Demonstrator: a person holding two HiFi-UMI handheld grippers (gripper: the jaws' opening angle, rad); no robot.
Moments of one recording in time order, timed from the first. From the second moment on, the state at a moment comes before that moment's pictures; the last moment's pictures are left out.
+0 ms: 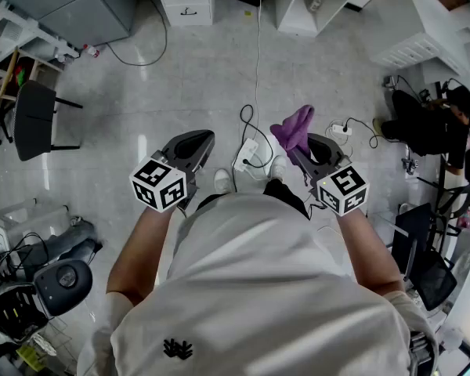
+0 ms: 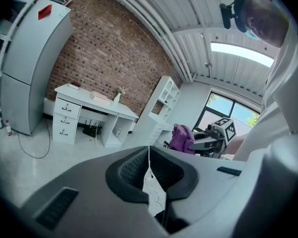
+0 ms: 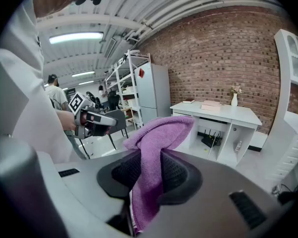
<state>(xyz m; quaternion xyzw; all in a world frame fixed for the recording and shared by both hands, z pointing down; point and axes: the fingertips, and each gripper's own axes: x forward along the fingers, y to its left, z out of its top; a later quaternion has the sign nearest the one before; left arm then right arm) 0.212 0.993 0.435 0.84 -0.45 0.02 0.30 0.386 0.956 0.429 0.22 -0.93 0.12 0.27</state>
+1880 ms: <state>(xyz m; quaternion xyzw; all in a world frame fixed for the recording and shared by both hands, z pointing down) 0.148 0.455 0.424 0.82 -0.52 0.07 0.25 0.299 0.411 0.434 0.16 -0.95 0.14 0.23</state>
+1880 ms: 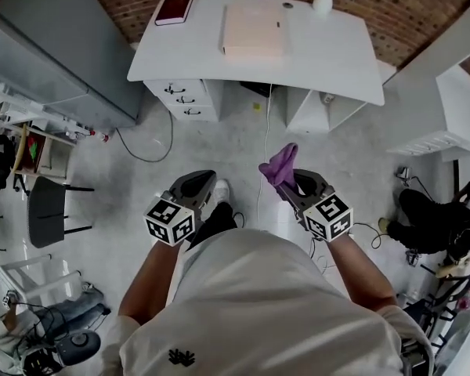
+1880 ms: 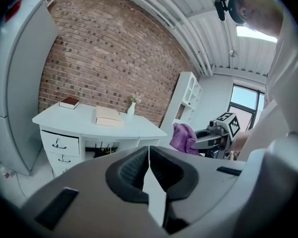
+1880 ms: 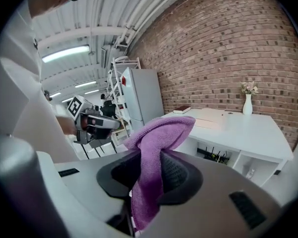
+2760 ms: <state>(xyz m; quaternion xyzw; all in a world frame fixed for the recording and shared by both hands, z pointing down) 0.008 0.158 0.440 0.83 -0.49 0.10 0.23 0.154 0.128 0.441 0.19 -0.94 0.16 0.22</state>
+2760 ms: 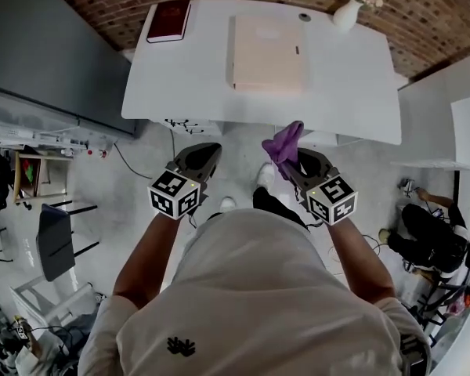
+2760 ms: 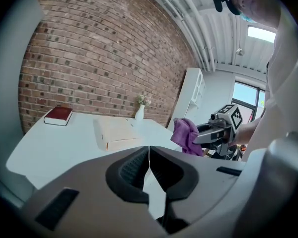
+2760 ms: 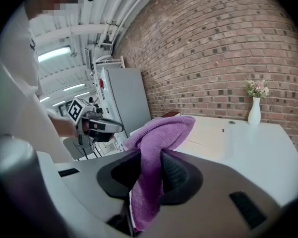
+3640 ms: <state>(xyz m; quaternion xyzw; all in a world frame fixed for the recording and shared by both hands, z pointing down) -0.034 -0.106 0.516 0.86 -0.42 0.19 0.23 0.090 -0.116 0.471 0.23 -0.92 0.20 0.23</state>
